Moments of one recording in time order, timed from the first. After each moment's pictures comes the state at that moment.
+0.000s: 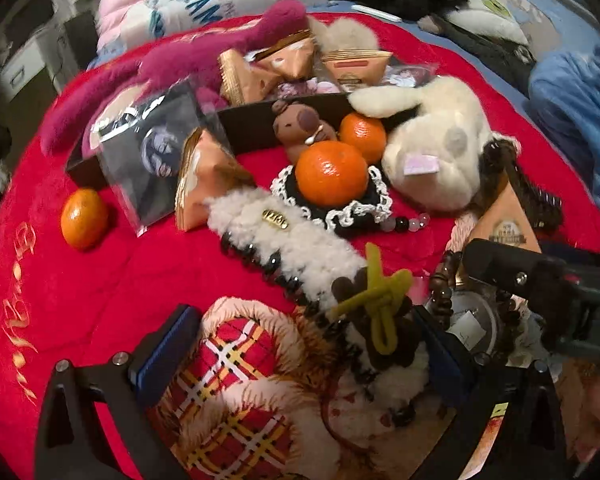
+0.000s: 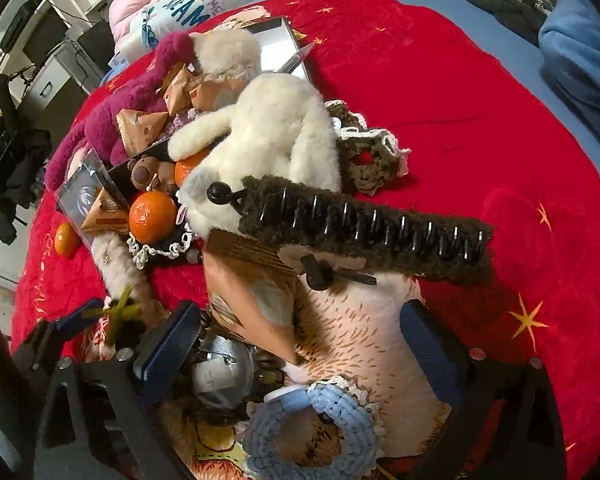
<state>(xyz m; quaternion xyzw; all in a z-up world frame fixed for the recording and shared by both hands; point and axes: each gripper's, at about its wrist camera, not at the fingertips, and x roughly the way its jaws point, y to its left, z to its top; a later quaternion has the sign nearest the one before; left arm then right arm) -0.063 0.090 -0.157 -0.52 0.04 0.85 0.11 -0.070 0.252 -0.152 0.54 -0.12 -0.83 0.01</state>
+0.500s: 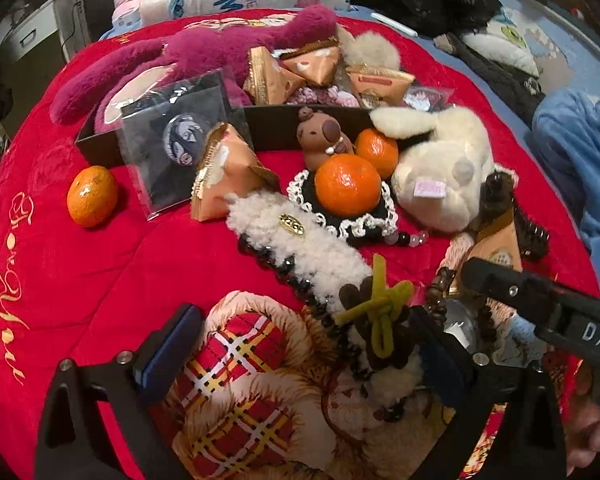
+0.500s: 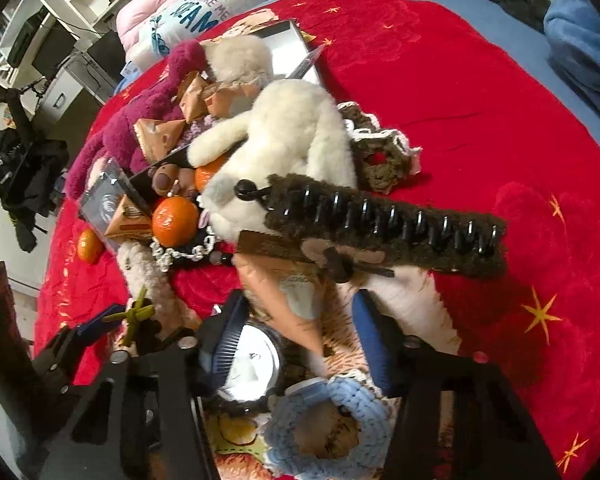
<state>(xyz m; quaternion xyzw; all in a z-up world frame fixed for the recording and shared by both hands) -0.080 0.079 -0.143 -0.53 -0.02 0.84 0.11 -0.065 0.256 -0.149 0.54 -0.16 -0.83 0.05</state>
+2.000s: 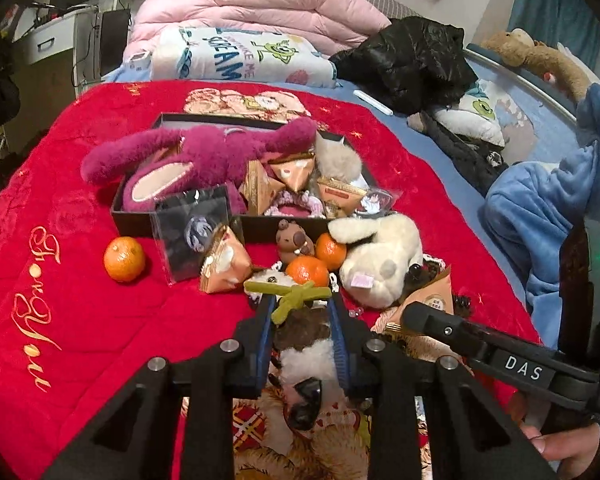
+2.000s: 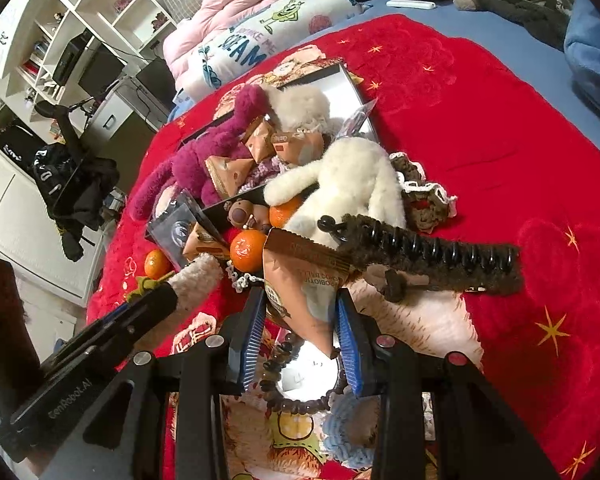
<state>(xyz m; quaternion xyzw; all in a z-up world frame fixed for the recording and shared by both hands) -0.049 0.058 -0.078 -0.42 -0.09 0.89 0.14 -0.045 0.258 -0.108 0.48 -0.20 -0.85 0.12</state>
